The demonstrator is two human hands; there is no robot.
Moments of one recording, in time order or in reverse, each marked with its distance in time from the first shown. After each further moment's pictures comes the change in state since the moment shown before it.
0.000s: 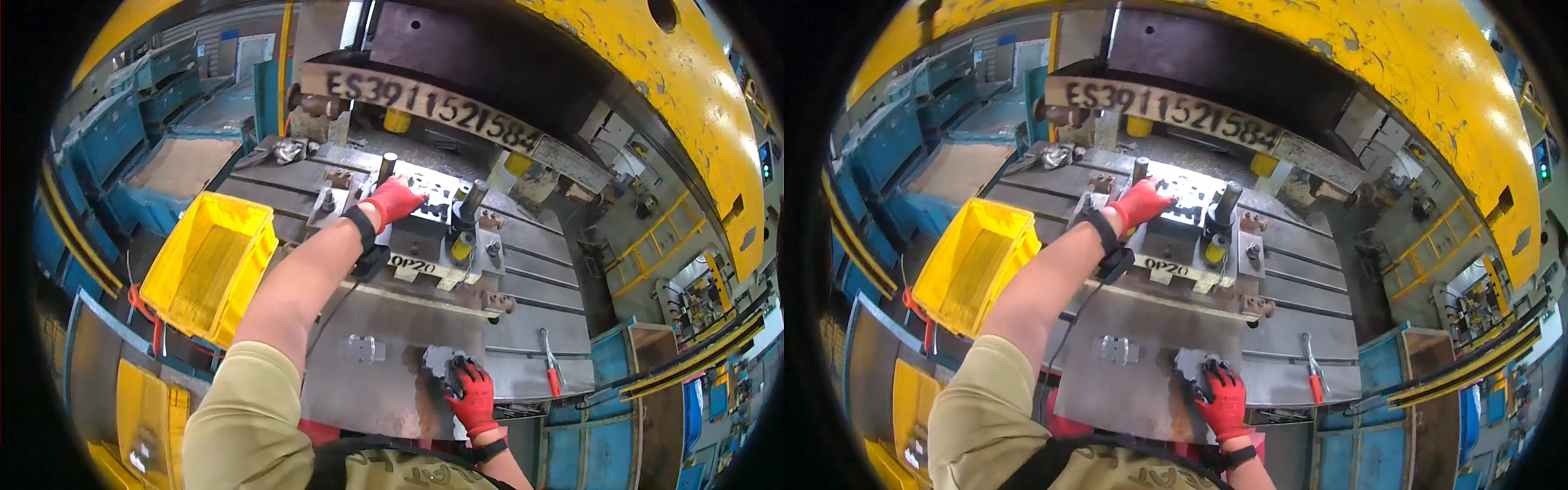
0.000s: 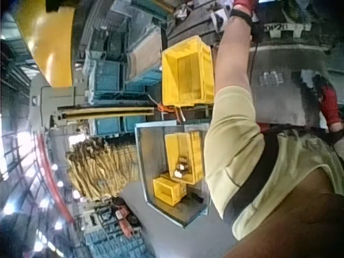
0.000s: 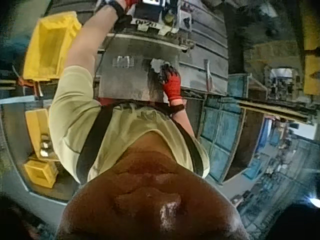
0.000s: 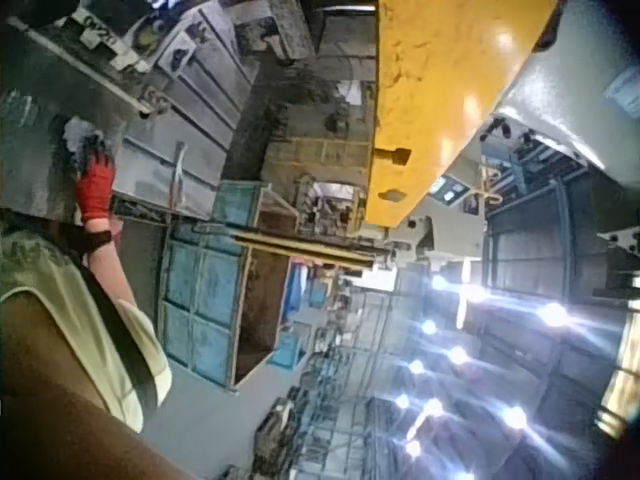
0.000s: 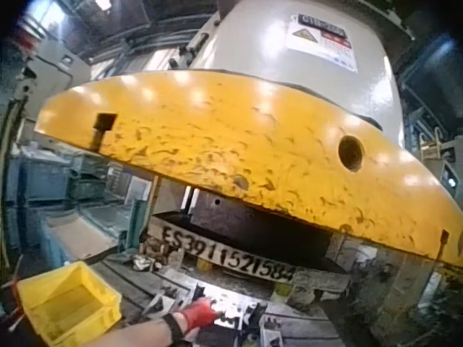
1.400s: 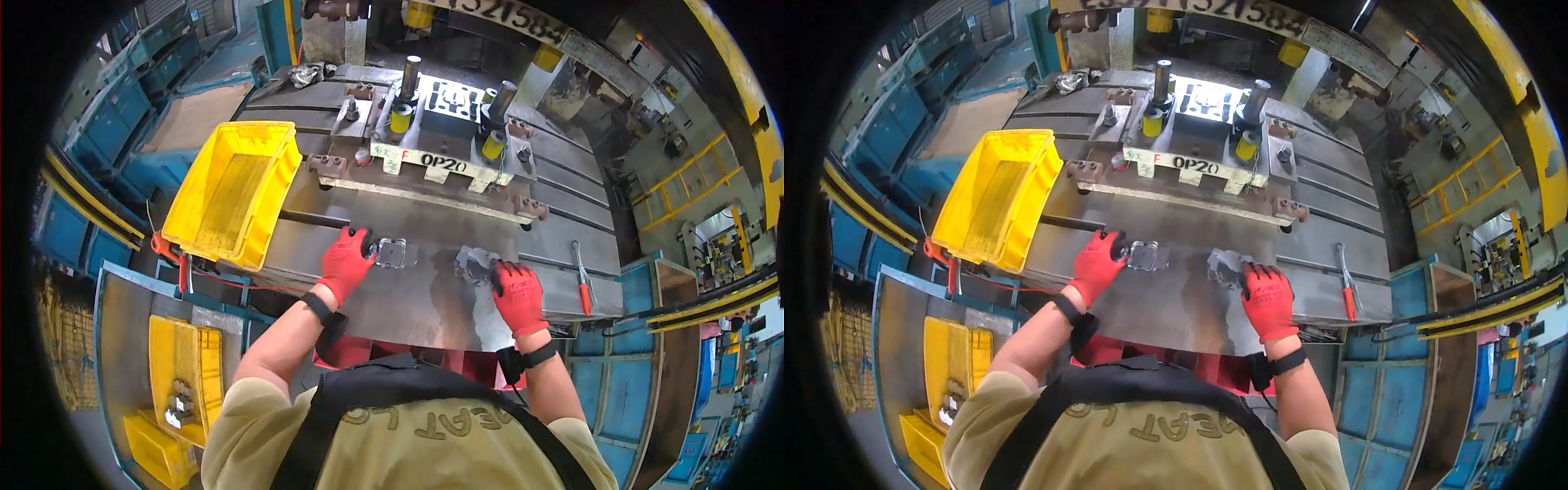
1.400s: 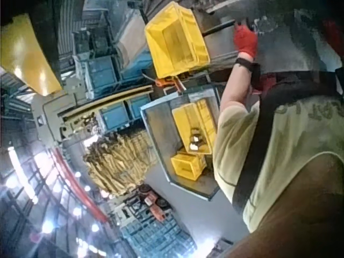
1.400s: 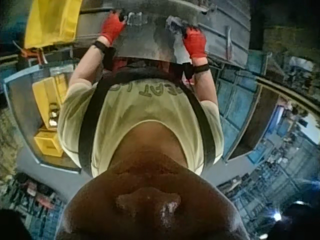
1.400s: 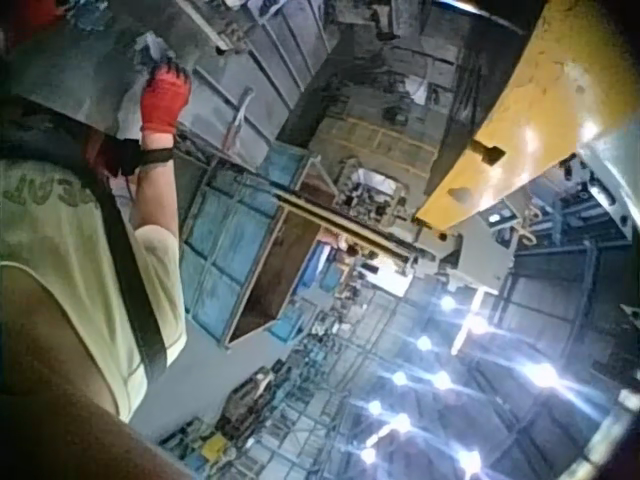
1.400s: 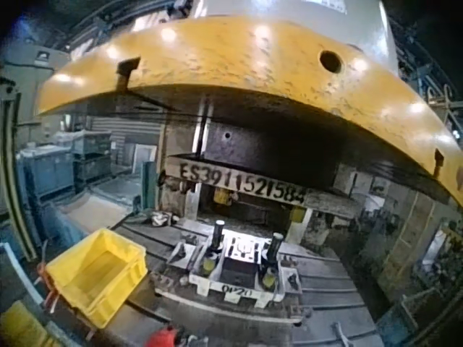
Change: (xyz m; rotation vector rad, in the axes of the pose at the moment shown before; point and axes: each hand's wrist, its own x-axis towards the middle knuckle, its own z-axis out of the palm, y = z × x) left_hand -0.258 -0.083 0.028 0.263 0.102 -0.080; right_hand 0.036 -0.013 -0.044 -0.234 -0.065 -0.177
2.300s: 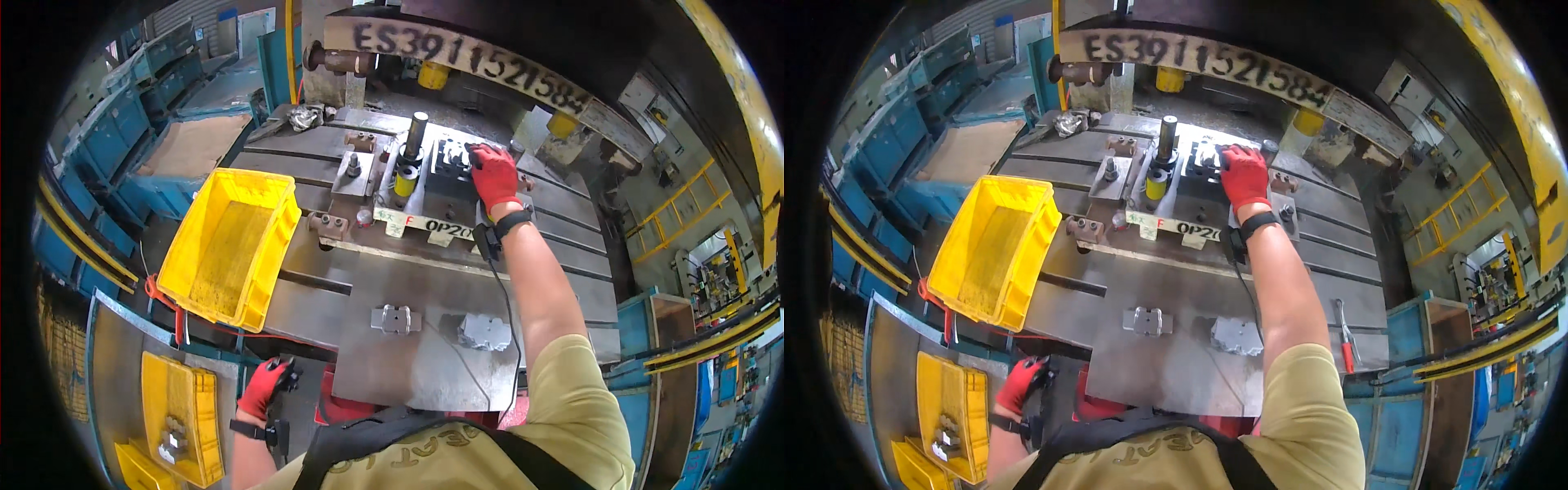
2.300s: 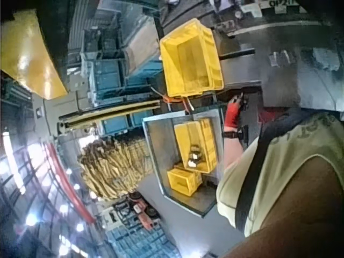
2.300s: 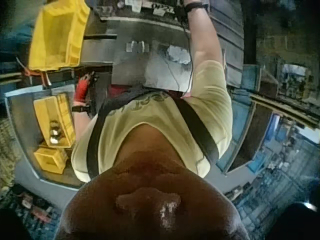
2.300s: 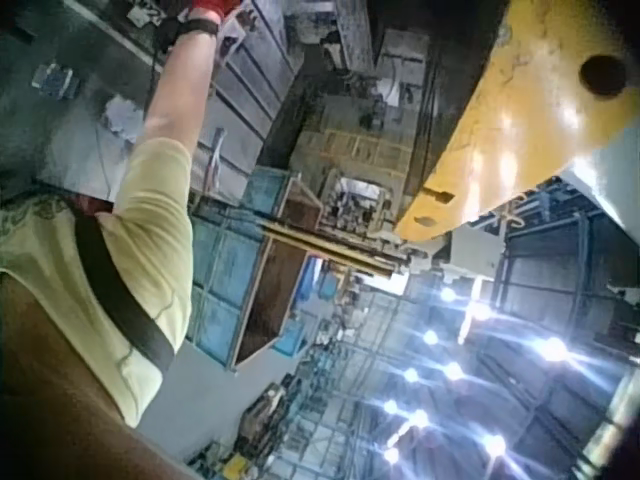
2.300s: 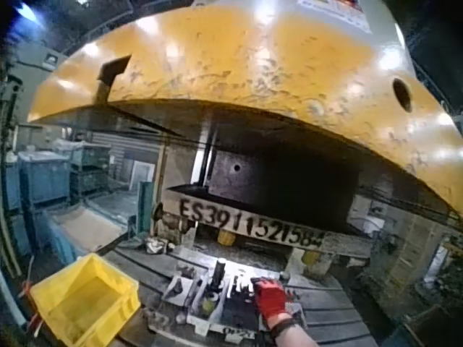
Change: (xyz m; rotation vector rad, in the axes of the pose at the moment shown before) left_hand -0.120 -0.090 -0.086 -1.051 -0.285 -0.687; right_hand 0.270 0.036 -0.002 0.023 0.535 -0.091
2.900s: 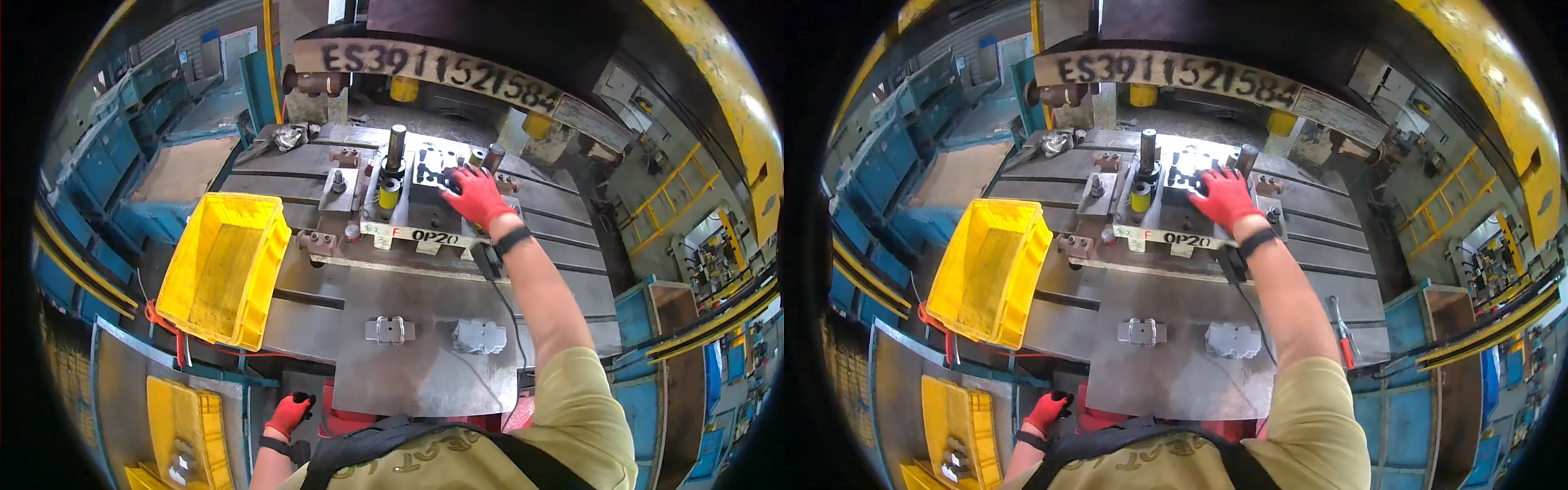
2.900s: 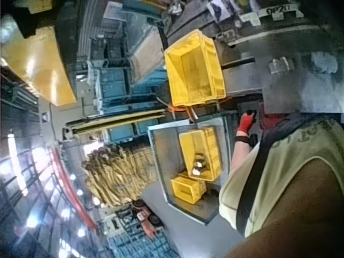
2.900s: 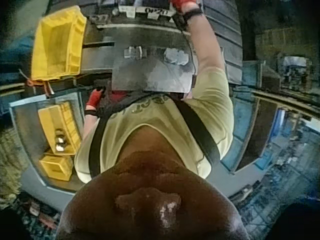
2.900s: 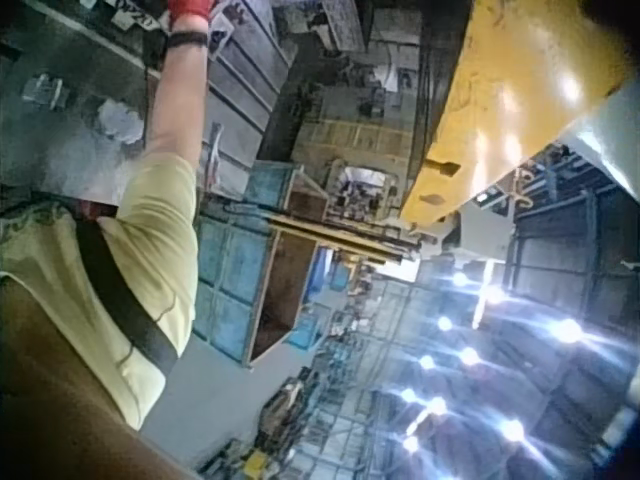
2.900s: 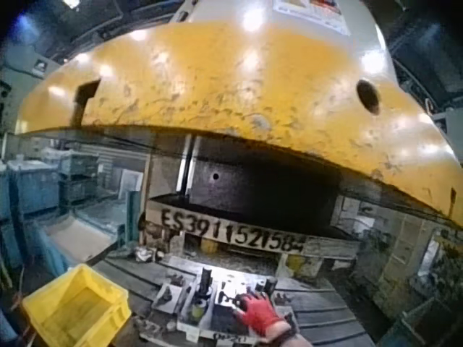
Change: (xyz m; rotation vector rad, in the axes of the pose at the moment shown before) left_hand 0.018 -0.091 -0.006 0.218 -0.022 -0.196; right_hand -0.023 -0.006 -0.016 0.020 -0.370 0.030
